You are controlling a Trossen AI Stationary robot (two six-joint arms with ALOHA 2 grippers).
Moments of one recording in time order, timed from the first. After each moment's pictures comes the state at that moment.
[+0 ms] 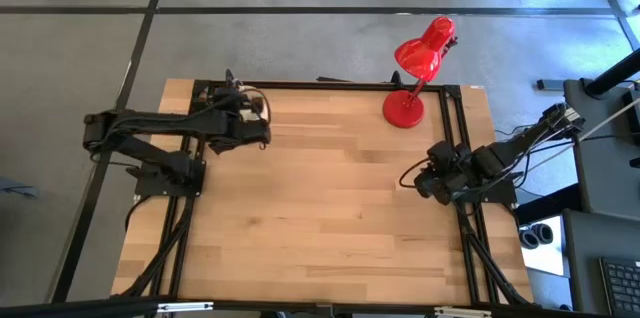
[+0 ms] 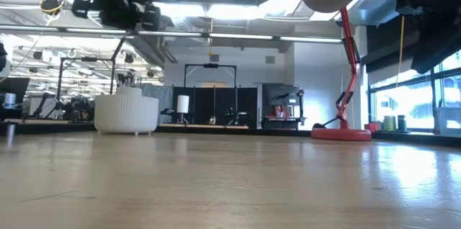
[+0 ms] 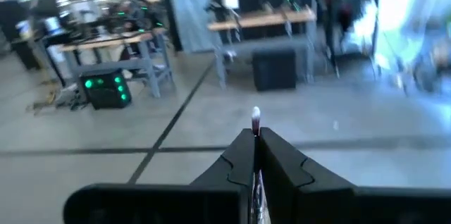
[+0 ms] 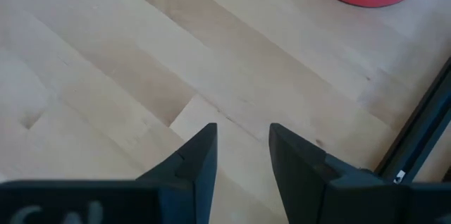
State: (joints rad) left arm 0.18 1.24 0.91 -1.00 -1.48 -1.24; right arm 0.51 0.86 0.75 -1.26 0.54 1.38
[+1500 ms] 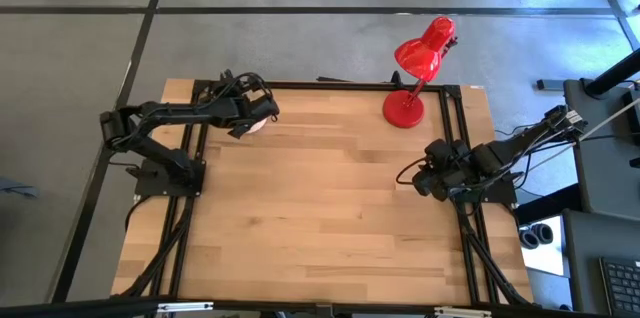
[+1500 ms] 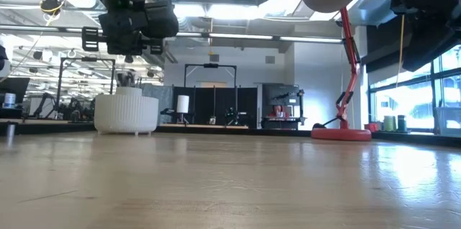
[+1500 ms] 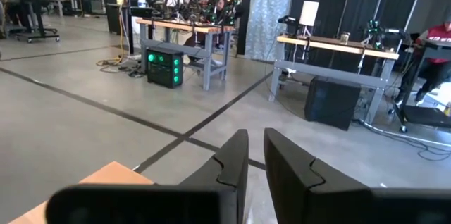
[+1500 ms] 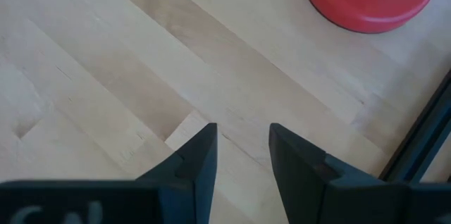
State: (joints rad) left arm 0.47 1.41 0.82 -0.57 -1.55 -1.32; right arm 0.47 0.86 0.75 -1.23 0.58 1.27
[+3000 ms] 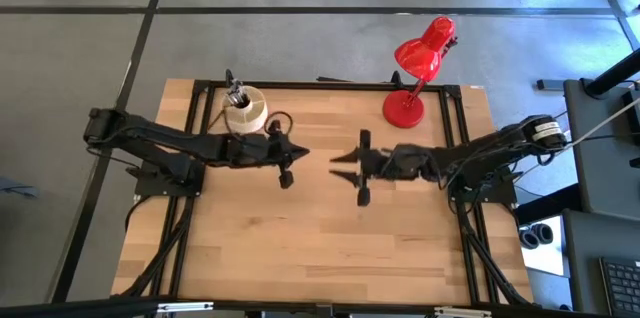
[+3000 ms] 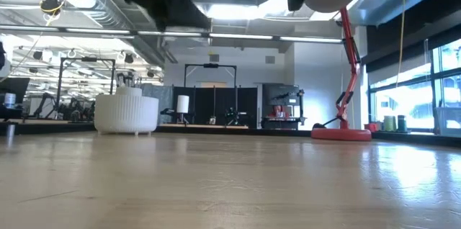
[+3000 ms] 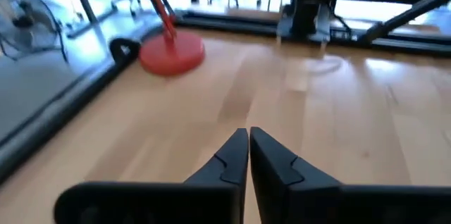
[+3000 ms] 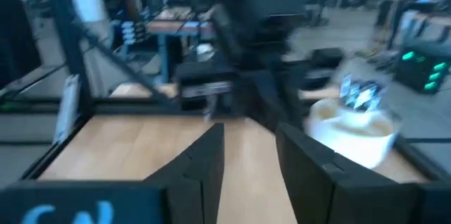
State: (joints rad) left arm -0.04 1.25 0.71 0.17 -0.34 -0.12; right arm 0.17 1.32 0.75 0.55 0.24 -0.04
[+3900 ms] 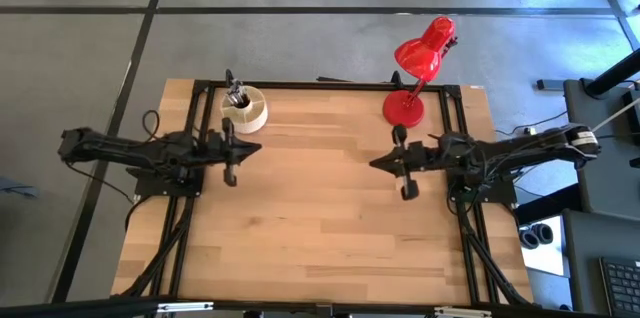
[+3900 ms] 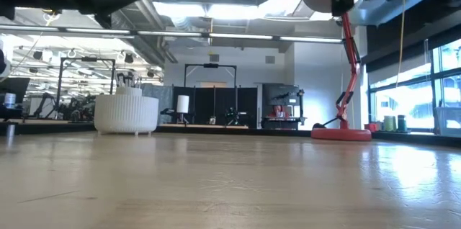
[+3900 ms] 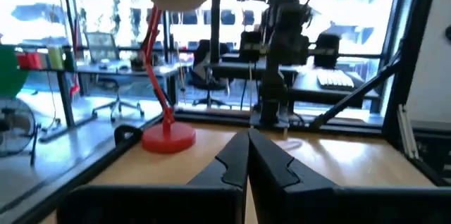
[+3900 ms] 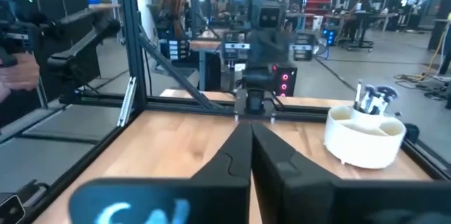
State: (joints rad) left arm -0.06 0.43 0.19 0.34 -0.26 -0.01; right arm 0.09 0.82 0.43 0.46 0.00 -0.05
